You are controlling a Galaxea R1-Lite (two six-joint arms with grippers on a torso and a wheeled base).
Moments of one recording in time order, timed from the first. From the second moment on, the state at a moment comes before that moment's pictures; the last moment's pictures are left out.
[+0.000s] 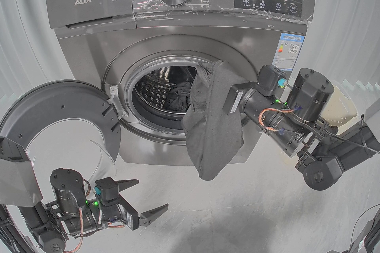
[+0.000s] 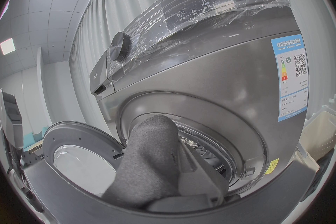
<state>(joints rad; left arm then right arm) -0.55 1.90 -0.03 -1.55 -0.20 0.00 0.70 1.91 -0.91 -1.22 -0.15 0.12</state>
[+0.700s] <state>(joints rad) -0.62 2.00 -0.41 -1.55 -0.20 -0.05 0.74 1.91 -0.88 -1.21 -0.16 0.11</state>
